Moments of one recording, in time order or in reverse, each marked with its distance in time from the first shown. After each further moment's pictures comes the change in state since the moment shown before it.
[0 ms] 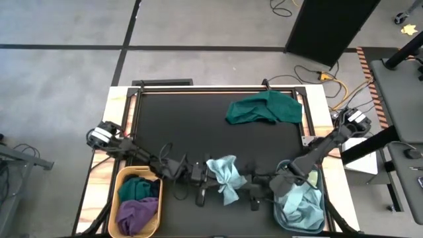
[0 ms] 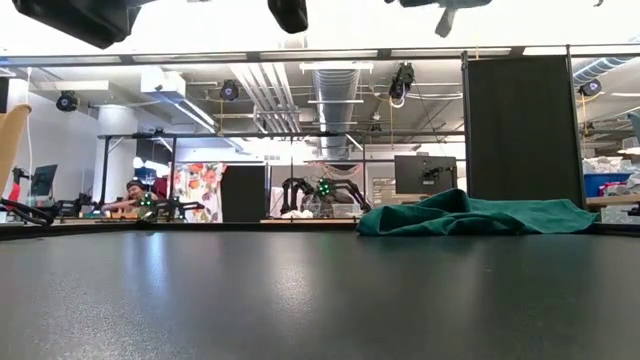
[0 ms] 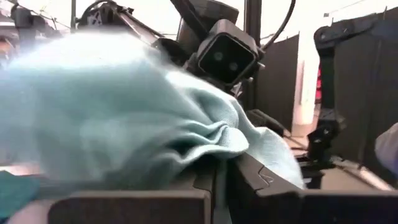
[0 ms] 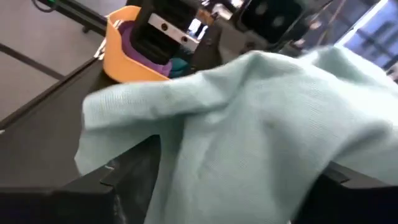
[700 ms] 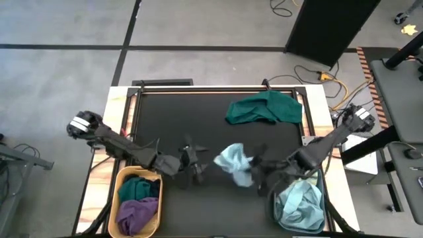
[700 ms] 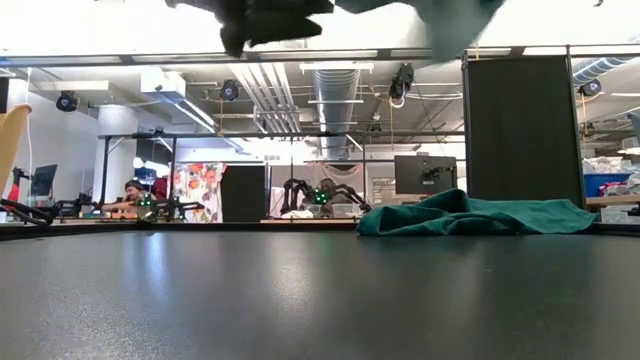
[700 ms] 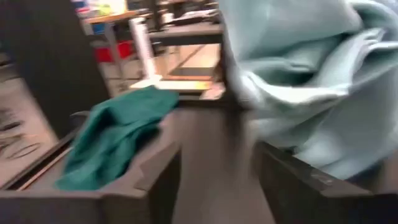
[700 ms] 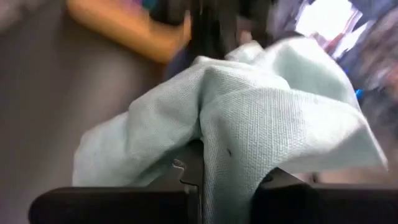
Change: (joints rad) left arm 0.024 -0.278 -0.020 -0.672 -0.402 -0.095; right arm -0.067 -0.065 0.231 -0.612 0.041 0.154
